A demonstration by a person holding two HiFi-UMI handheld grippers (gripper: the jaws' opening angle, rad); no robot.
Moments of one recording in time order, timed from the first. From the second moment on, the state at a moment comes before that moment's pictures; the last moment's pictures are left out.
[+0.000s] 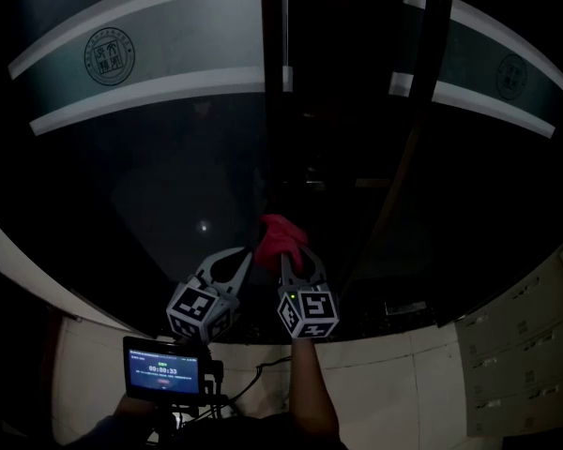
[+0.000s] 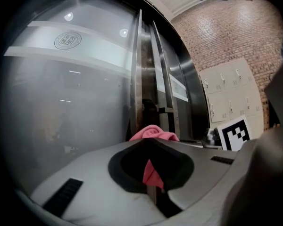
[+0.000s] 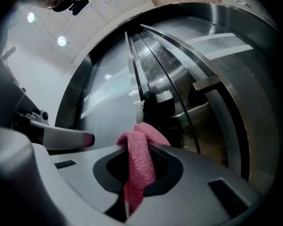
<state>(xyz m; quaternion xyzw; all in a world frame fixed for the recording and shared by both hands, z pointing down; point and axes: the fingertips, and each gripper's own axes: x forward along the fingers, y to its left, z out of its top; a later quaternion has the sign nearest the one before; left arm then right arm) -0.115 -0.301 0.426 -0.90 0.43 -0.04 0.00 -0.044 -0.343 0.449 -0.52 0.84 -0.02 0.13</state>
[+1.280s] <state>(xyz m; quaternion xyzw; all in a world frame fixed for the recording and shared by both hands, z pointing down) -0.066 -0.257 0.410 -0.89 0.46 0.00 0.01 -0.016 -0.256 0.378 -0.46 0.88 0.05 0.13</state>
